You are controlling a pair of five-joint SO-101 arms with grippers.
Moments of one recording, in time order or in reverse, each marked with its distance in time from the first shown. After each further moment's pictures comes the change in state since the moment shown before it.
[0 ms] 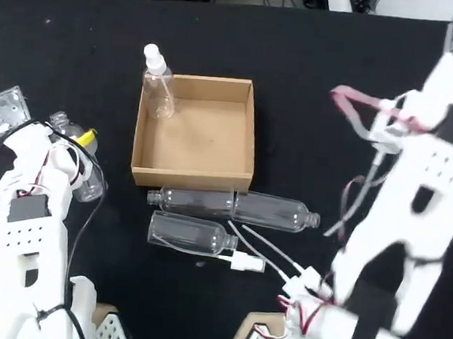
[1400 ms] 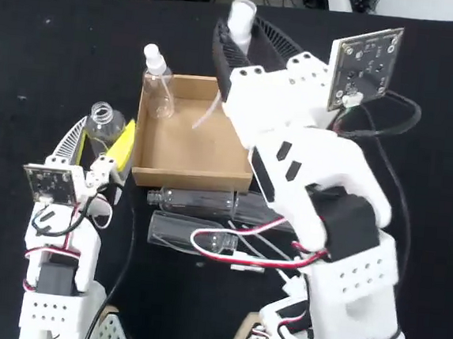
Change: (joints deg) left arm 16.8 -49.8 29.6 -17.8 -11.4; right arm -42.5 -29.2 26.1 -56.5 -8.5
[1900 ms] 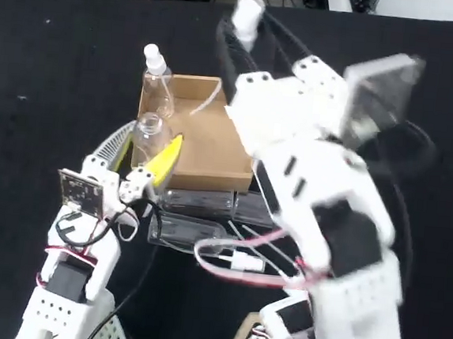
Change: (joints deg) left arm 14.7 0.1 0.0 -2.2 0.0; right arm 0.0 -8.8 5.6 -5.6 0.0
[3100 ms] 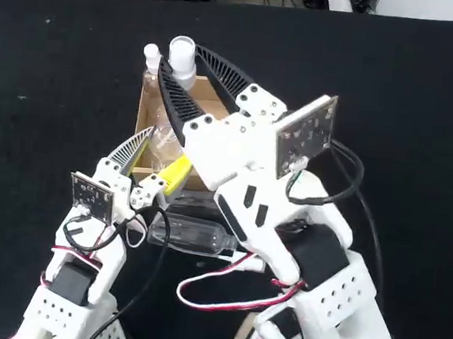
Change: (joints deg) left arm 3.9 0.0 0.0 0.0 0.0; right arm -12.0 -1.8 13.1 -9.3 7.3
